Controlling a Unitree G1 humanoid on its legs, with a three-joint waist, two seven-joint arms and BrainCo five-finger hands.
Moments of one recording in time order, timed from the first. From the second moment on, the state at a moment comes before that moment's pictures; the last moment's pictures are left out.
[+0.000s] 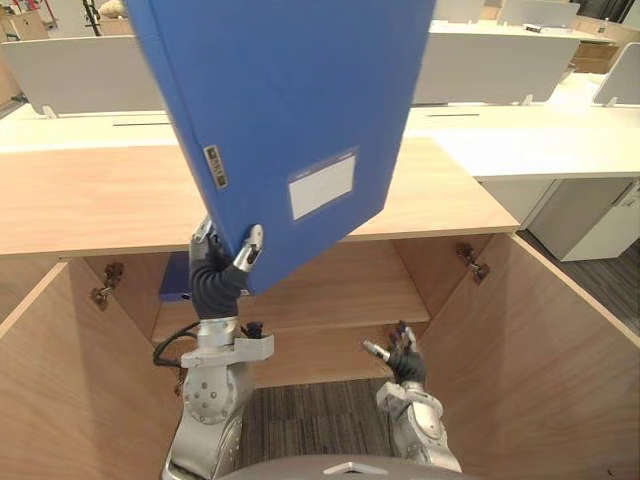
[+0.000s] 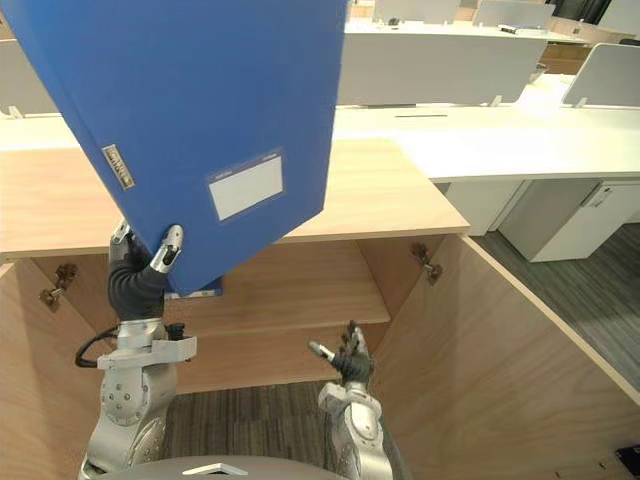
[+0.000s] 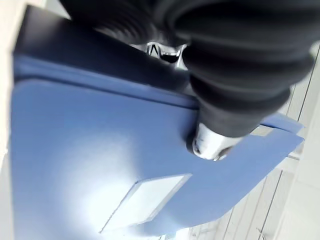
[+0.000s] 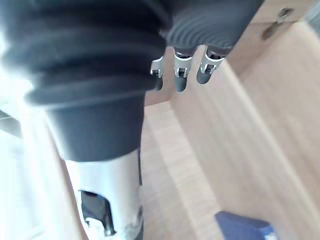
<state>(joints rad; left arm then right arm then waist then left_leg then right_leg) 0.24 0.03 -0.32 -0.54 -0.09 -0.28 0.32 0.27 0.05 0.04 0.11 0.33 -0.20 -0.15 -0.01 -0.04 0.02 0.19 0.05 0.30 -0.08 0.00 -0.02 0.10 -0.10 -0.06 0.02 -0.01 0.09</state>
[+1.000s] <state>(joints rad) 0.26 0.04 -0.20 -0.44 -0.12 -0.28 0.14 -0.03 -0.15 -0.01 -0.36 0.44 -0.34 -0.02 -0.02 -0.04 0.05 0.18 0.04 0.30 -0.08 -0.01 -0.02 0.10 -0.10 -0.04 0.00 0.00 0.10</state>
